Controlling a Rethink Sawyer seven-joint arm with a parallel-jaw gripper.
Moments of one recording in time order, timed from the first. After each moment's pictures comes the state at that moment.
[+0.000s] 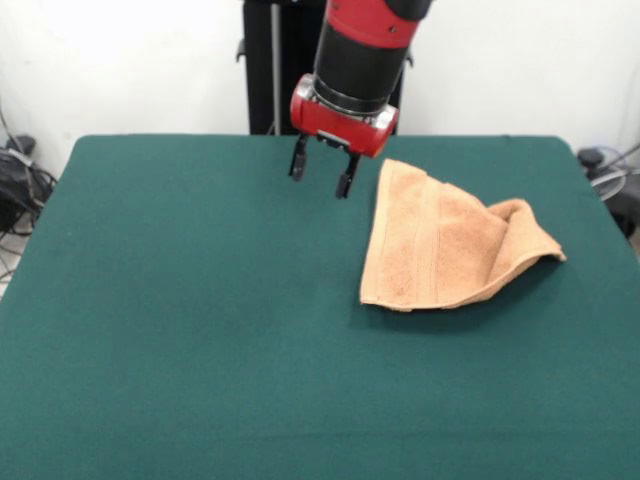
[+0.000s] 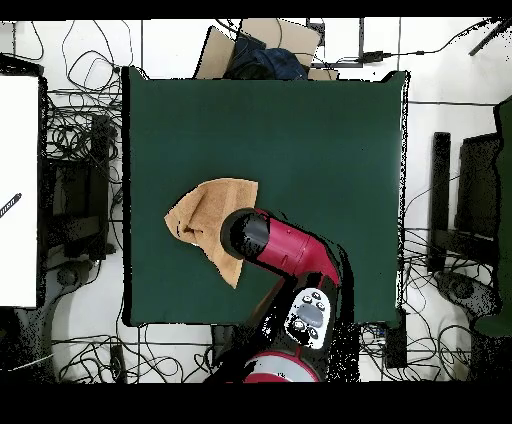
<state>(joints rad) 0.01 -0.54 -0.34 1.79 0.24 0.35 1.65</state>
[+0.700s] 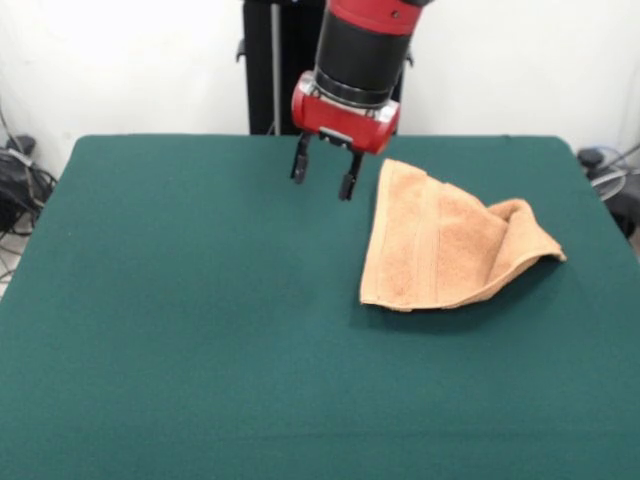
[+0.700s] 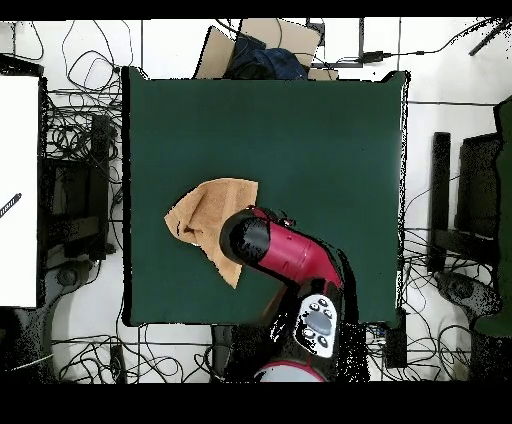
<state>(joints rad) -0.05 -0.59 -0.28 1.84 0.23 0.27 1.65</state>
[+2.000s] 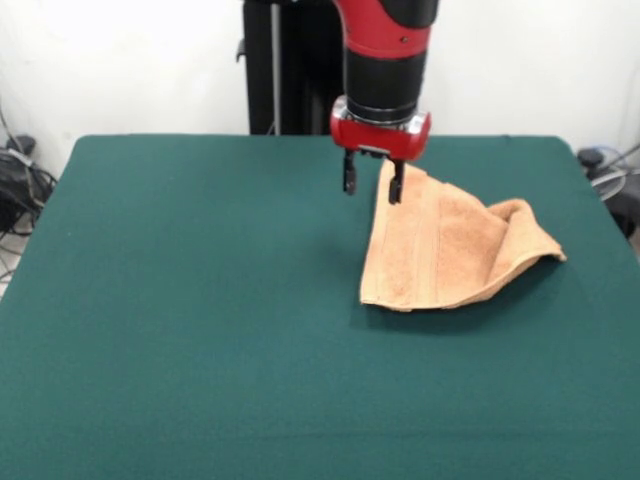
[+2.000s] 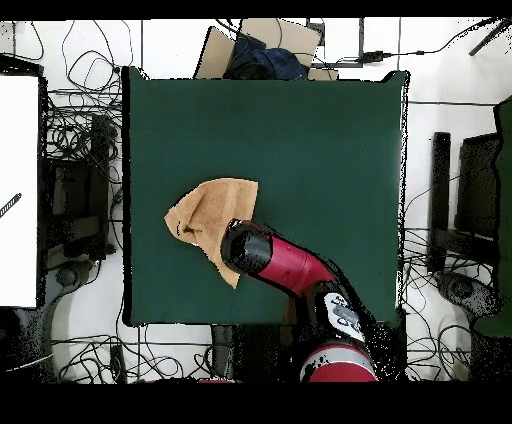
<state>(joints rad) -0.23 -0.61 -0.02 2.00 0.21 0.21 1.65</state>
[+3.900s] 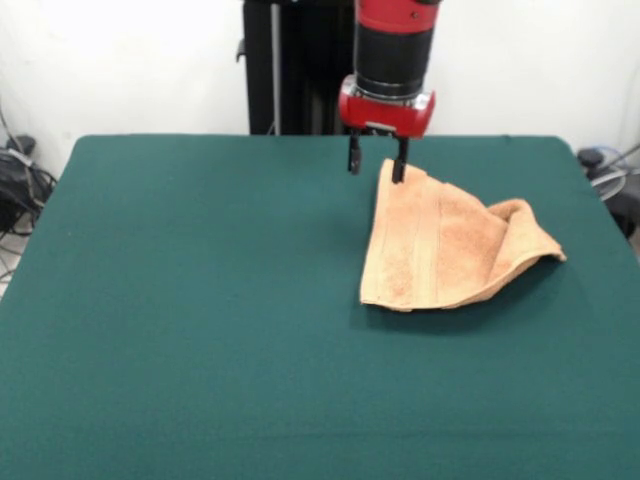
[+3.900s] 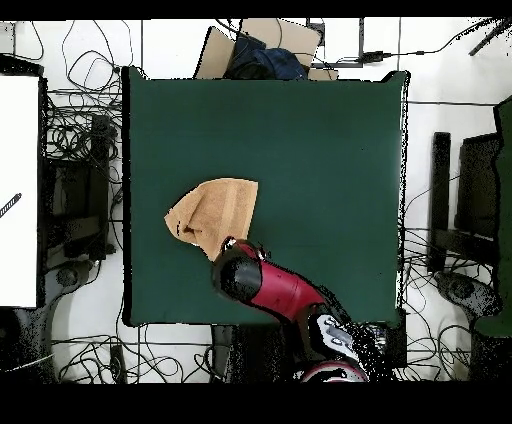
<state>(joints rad) -0.23 -0.65 -0.01 2.14 0.20 0.05 1.65</state>
